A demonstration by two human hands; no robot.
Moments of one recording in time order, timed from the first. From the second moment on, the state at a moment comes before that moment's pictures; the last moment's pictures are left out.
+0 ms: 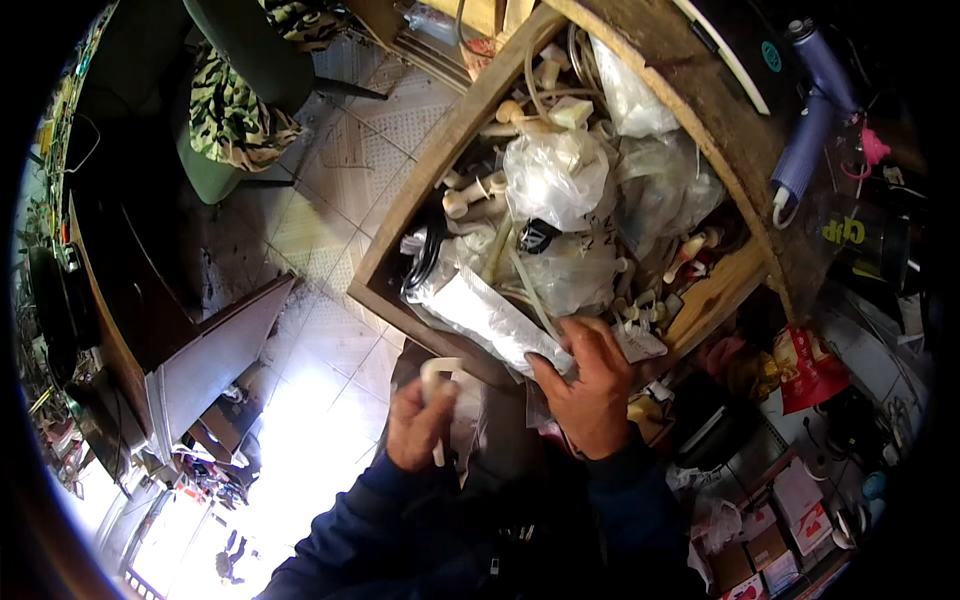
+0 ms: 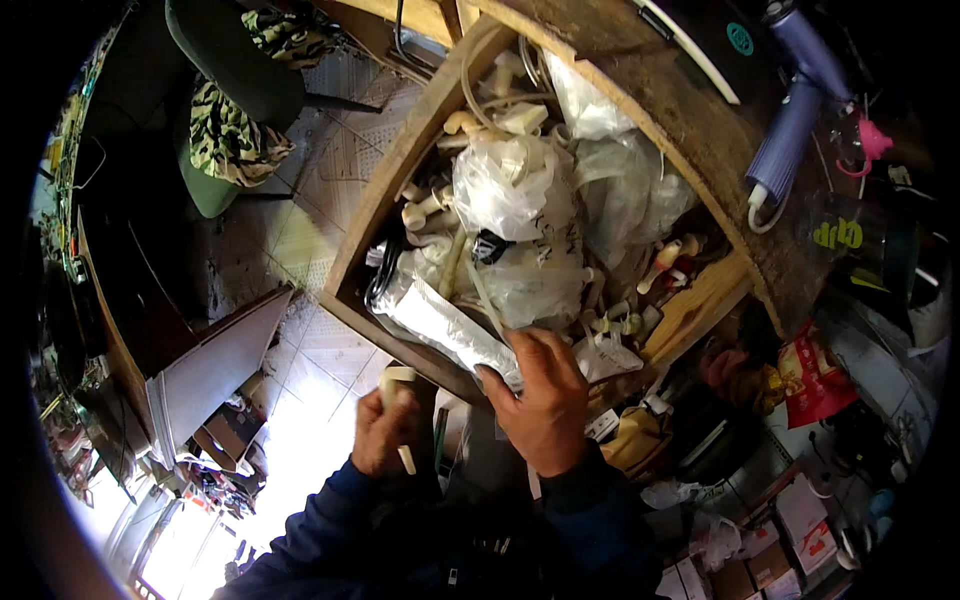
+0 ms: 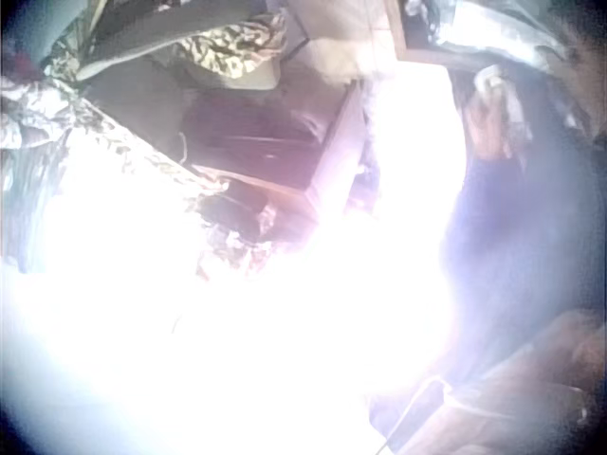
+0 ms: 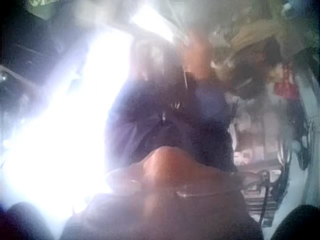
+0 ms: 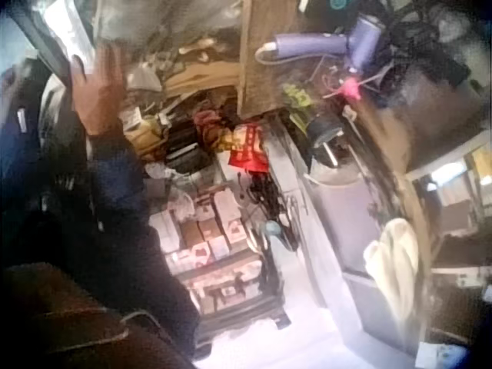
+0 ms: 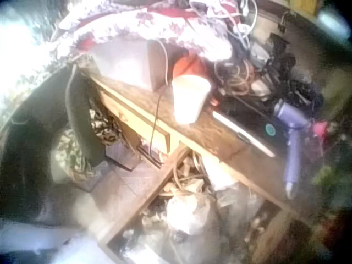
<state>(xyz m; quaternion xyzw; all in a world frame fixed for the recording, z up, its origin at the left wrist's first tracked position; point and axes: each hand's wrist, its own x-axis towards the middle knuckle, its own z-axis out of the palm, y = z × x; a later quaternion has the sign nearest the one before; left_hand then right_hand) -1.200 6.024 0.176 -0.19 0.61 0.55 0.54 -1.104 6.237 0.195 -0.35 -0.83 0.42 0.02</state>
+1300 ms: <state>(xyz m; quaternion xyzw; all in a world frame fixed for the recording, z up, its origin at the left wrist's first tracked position) -1.229 6.072 0.181 0.12 0.74 0.56 0.37 -1.179 6.314 0.187 -0.16 -0.98 0.06 -0.09</state>
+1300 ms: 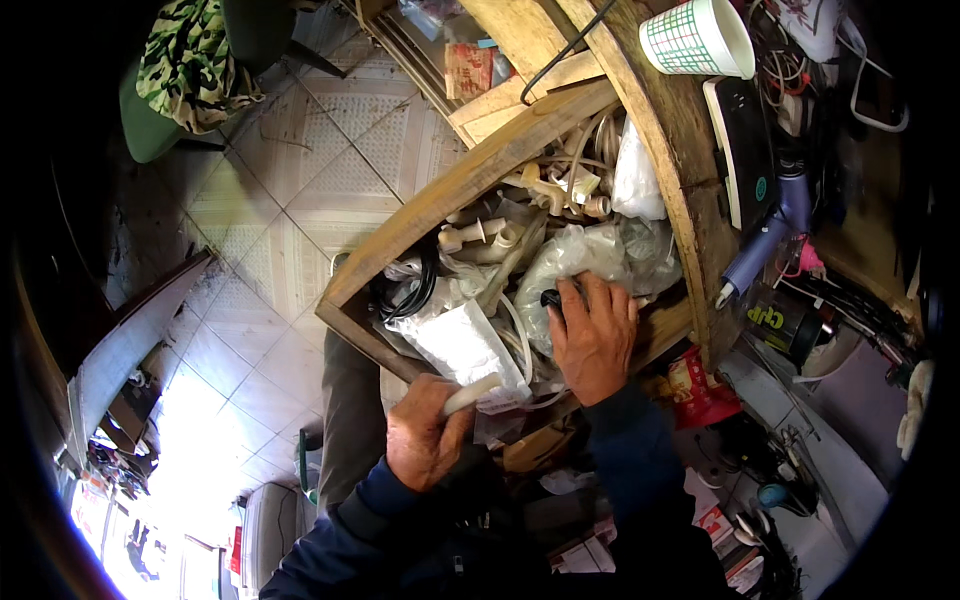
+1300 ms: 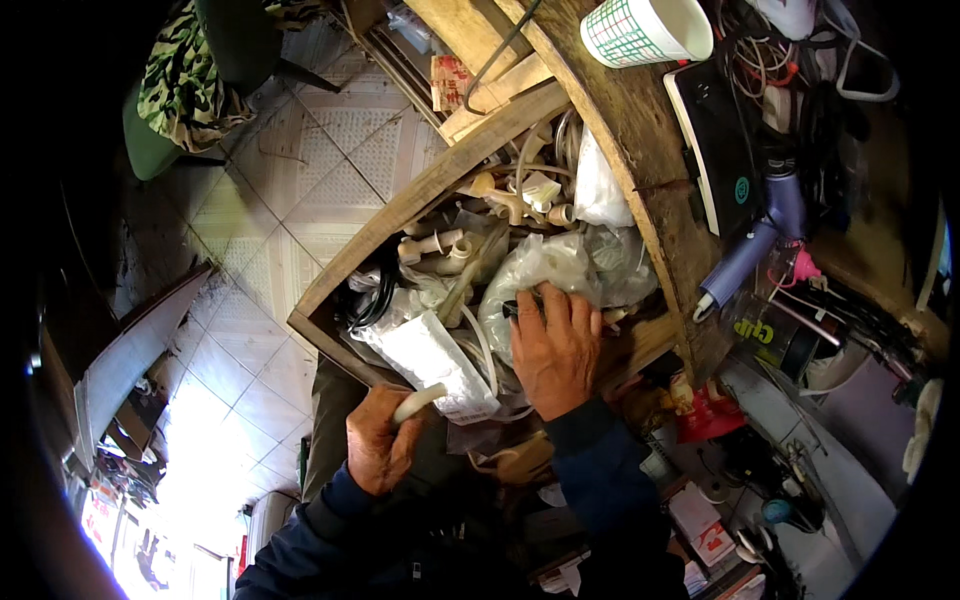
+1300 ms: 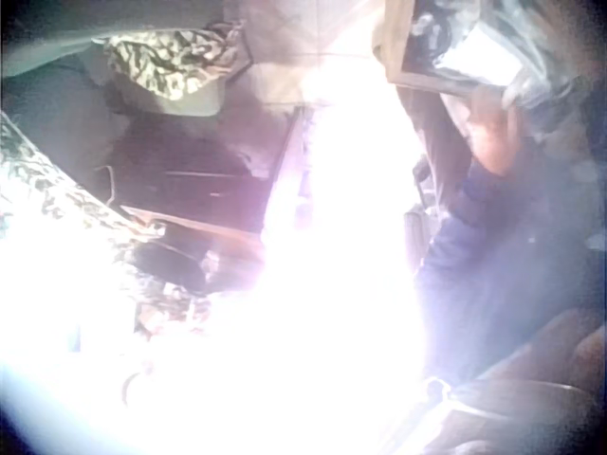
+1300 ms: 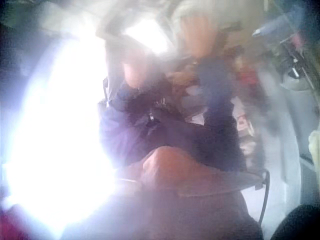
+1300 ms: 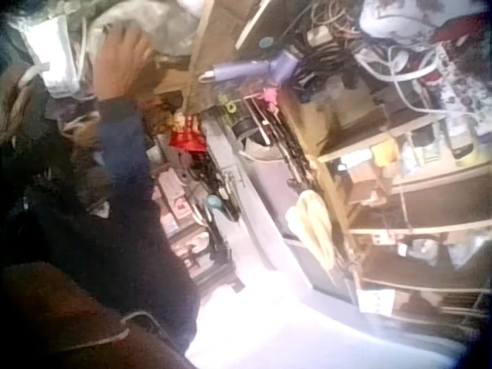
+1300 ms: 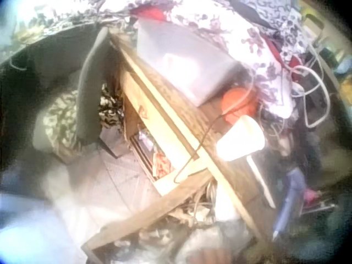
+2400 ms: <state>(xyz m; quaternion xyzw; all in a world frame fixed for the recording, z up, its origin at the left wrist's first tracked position) -1.219 6.122 0.189 -0.15 0.57 0.66 0.46 -1.159 6.329 0.179 -0.04 -0.98 0.20 0.02</state>
